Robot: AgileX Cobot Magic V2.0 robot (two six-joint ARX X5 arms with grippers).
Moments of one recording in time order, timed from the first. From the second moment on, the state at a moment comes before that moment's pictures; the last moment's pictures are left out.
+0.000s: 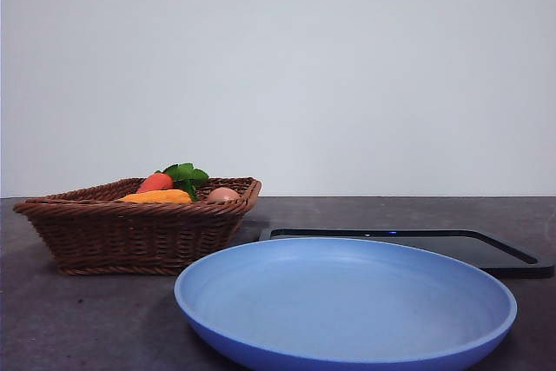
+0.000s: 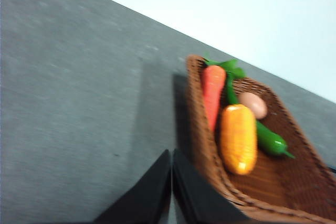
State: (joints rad) left arm 0.04 0.01 0.03 -0.17 0.16 -0.42; right arm -0.05 0.00 0.03 -0.17 -0.22 0.35
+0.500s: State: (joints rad) left arm 0.04 0.15 0.29 -0.31 0.33 -0.46; right arm -0.05 0.09 0.33 -0.34 -0.25 0.38
